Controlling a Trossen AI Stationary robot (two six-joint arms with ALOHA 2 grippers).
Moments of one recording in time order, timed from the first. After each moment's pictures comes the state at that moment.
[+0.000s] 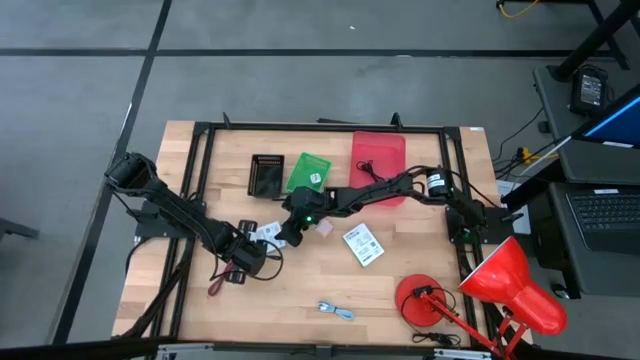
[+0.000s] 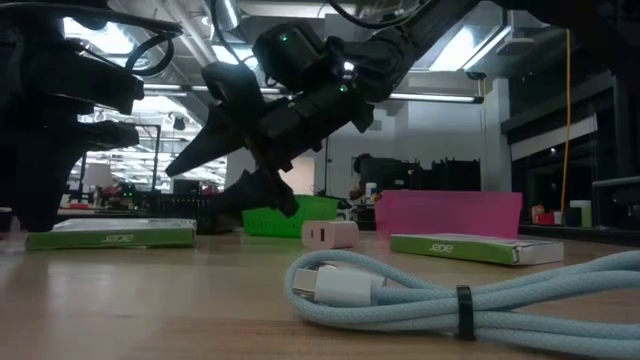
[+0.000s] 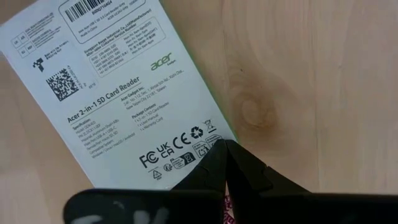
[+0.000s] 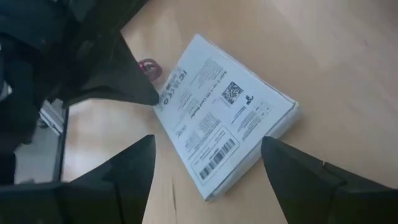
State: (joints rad) left arm -0.52 1.50 0.74 -0.67 -0.16 -0.40; right arm -0.01 2.26 1.52 0.12 -0.27 0.66
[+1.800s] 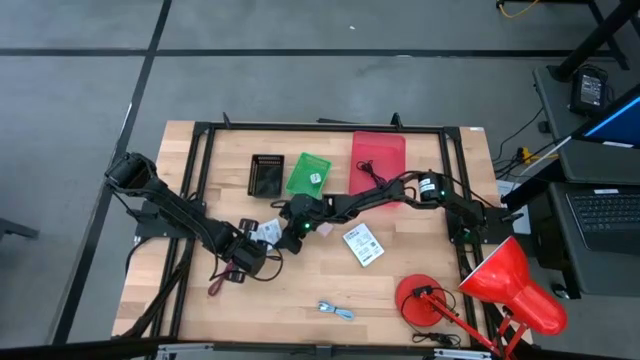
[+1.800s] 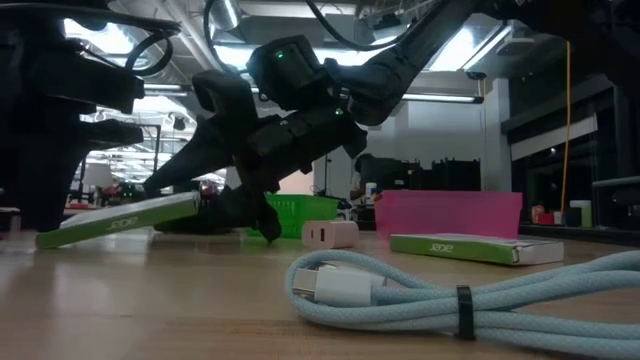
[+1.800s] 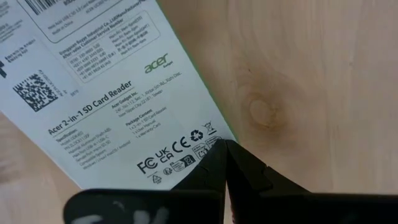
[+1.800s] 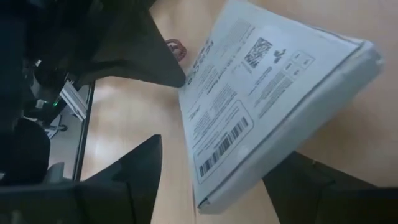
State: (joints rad) left arm -0.52 1.50 0.74 -0.67 -0.19 -0.36; right arm 0.01 2.35 1.52 0.27 -0.37 0.69
